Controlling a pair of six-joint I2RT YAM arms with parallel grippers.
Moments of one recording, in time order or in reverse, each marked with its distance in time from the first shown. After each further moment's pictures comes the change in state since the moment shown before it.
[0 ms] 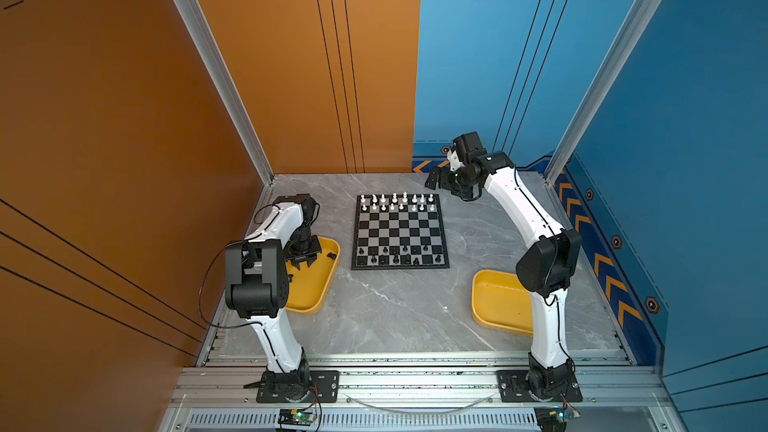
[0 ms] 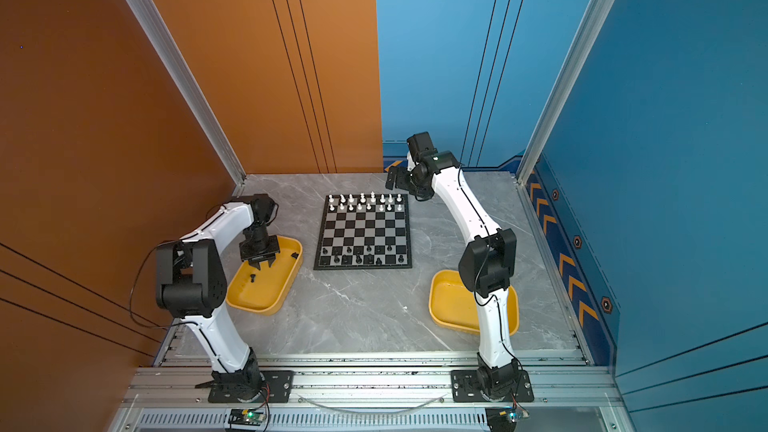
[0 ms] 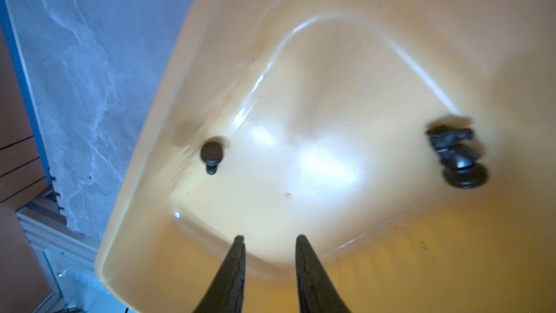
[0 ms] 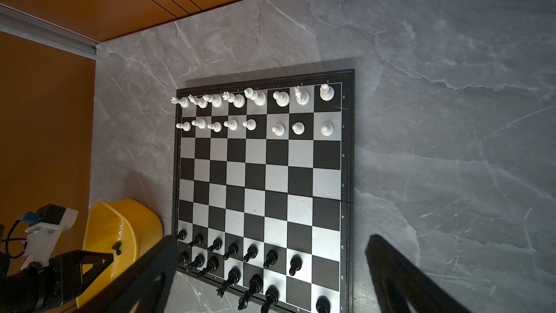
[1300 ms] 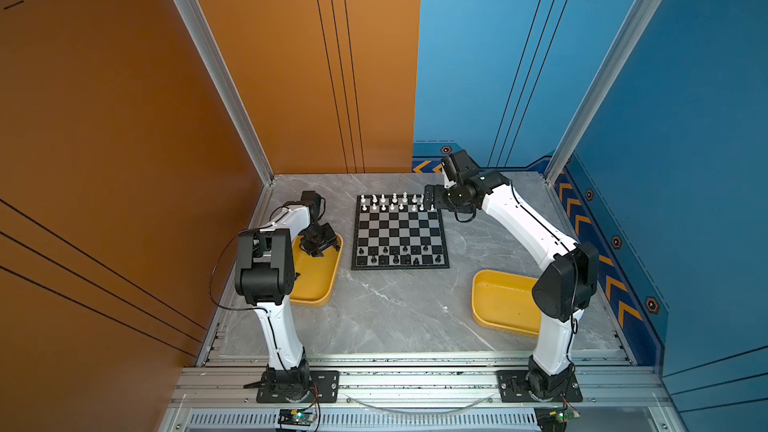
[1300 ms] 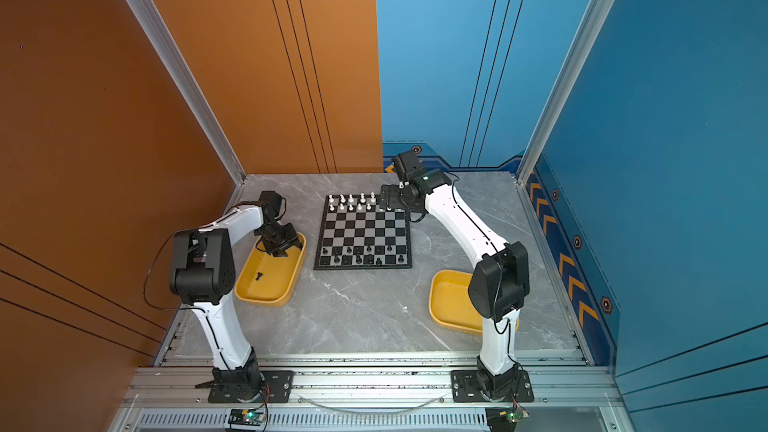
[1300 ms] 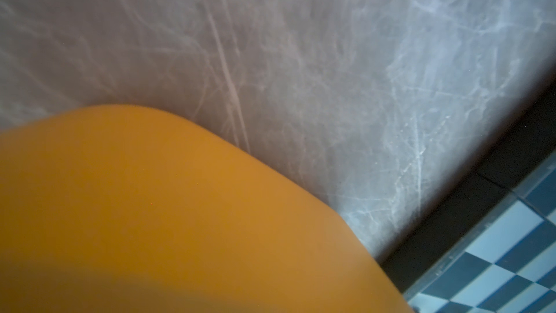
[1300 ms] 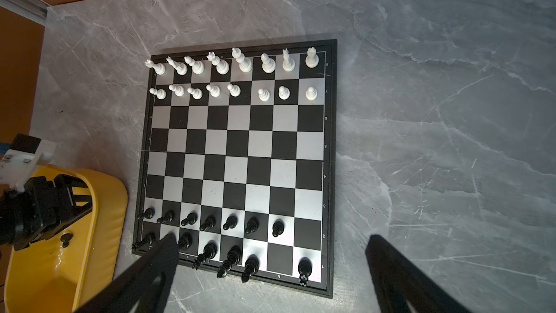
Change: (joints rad) left arm -0.008 0.116 -0.033 0.385 0.310 -0.165; right arm 0.134 -0.232 -0.352 0.111 0.221 0.004
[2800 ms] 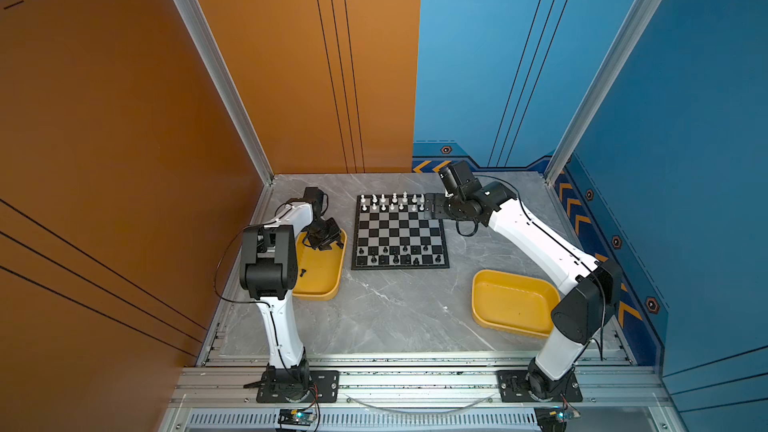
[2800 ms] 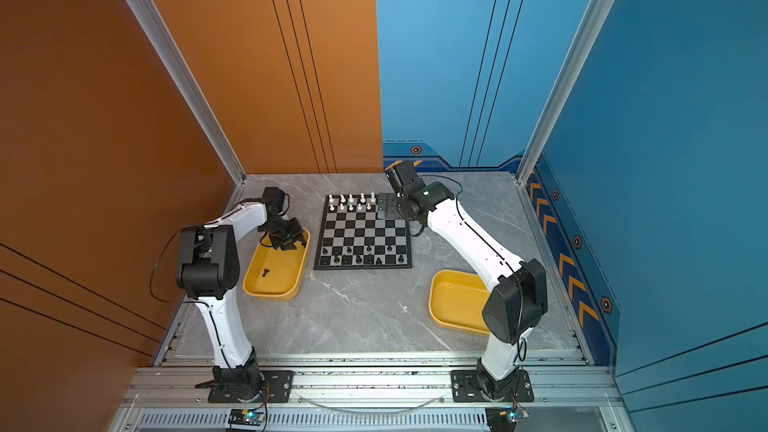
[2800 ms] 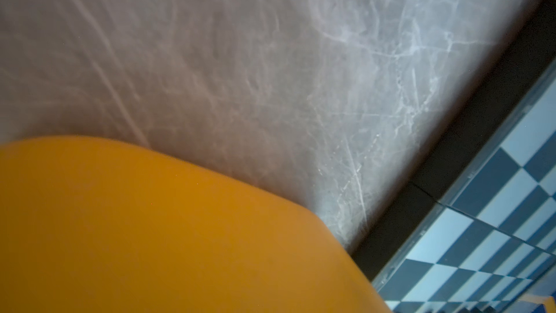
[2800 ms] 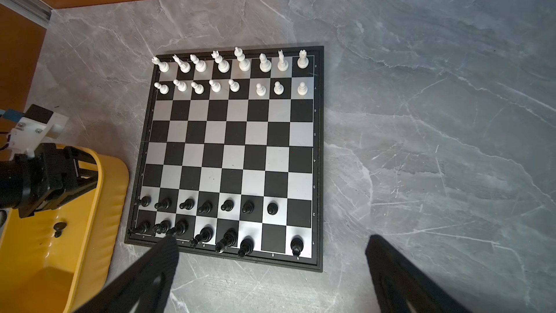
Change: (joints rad) left arm -0.019 0.062 0.070 0.016 0.065 0.025; right arm 0.089 -0.177 -0.174 0.047 0.146 0.026
